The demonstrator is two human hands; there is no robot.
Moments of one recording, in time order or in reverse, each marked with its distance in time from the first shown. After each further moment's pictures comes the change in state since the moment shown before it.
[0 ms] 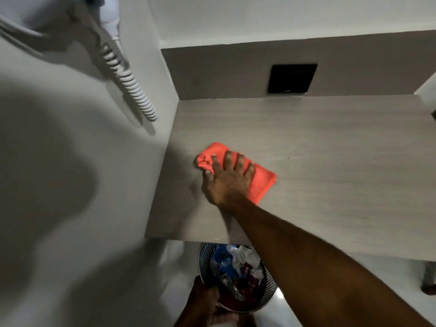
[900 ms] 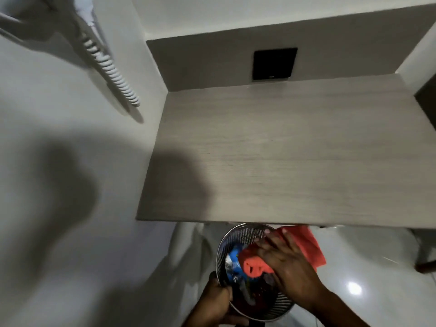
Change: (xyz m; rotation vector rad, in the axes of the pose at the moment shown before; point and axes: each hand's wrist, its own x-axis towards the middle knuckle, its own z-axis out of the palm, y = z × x) left_hand -0.024 -0.039 0.050 0.143 -0.078 0.076; right_hand -0.226 0.187 0.031 -0.040 -0.147 -0.546
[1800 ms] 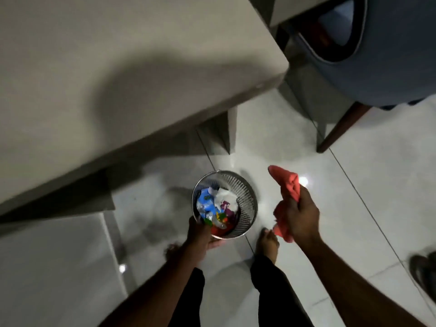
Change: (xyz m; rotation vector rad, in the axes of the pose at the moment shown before) left_hand 0.230 -0.162 0.305 0.326 -0.014 -0.153; right_hand -0.288 0.247 0.170 0.934 0.721 1.347
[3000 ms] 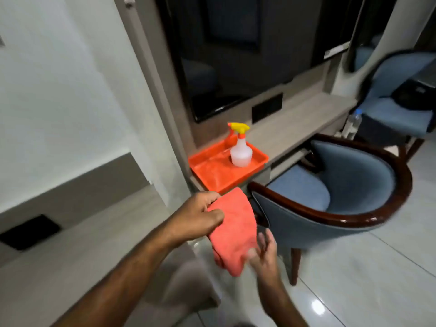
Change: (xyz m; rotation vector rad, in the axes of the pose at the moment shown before) left_hand -0.456 0.436 0.126 0.839 -0.375 1.201; right_hand -0.008 -0.345 -0.189 0.879 -0.061 -0.292
